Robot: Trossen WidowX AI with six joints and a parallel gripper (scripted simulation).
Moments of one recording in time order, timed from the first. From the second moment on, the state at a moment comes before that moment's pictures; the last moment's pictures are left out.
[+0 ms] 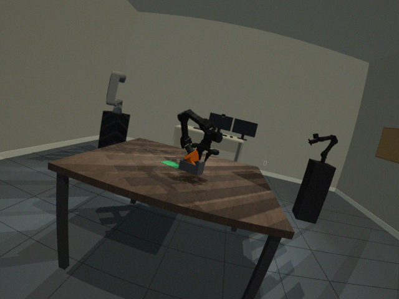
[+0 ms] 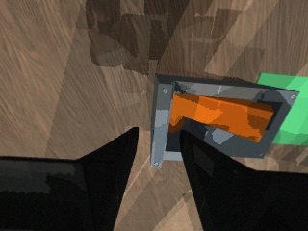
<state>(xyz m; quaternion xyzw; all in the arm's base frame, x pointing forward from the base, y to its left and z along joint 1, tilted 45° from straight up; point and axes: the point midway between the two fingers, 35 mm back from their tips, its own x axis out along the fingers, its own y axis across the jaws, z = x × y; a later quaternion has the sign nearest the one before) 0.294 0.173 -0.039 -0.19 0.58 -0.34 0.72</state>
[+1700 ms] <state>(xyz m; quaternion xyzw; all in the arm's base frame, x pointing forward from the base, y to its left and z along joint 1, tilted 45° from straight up) 0.283 0.175 0.032 -0.49 0.66 -0.03 0.57</state>
